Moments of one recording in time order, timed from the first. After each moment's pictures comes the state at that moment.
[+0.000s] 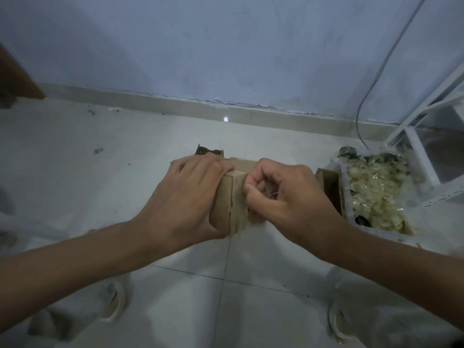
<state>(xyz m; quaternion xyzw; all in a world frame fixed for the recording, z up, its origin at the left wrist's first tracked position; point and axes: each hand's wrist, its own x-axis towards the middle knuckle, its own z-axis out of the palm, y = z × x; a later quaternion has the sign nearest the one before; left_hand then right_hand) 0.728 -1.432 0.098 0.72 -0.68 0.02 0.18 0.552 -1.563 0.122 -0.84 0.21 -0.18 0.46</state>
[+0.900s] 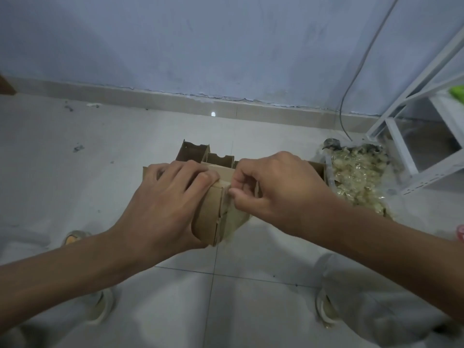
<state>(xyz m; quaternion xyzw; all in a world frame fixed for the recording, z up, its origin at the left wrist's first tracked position) 0.723 -1.422 0.085 0.71 -0.69 0.05 0.12 0.551 -1.574 0.139 -0.96 0.21 -0.05 0.20</state>
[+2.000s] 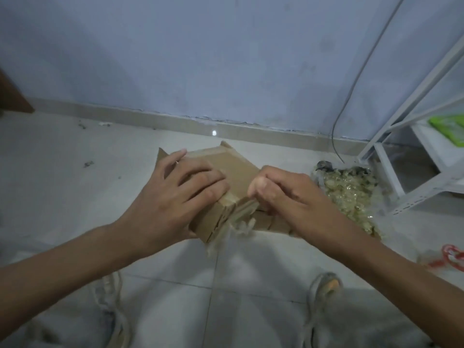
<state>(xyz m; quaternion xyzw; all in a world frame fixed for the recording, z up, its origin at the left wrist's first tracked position) 0.736 -1.418 0.120 0.60 -0.76 0.19 0.16 0.517 -1.566 0.161 -0.86 0.19 -0.16 0.44</state>
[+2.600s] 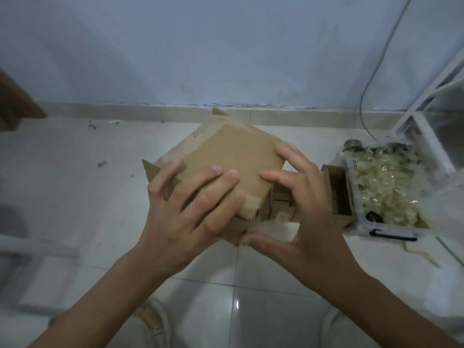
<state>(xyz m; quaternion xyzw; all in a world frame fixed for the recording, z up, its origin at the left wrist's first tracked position) 0.733 -1.440 0.071 0.56 -0.71 0.36 0.25 0.532 -1.554 0.088 -0.85 0.20 -0.34 0.35</state>
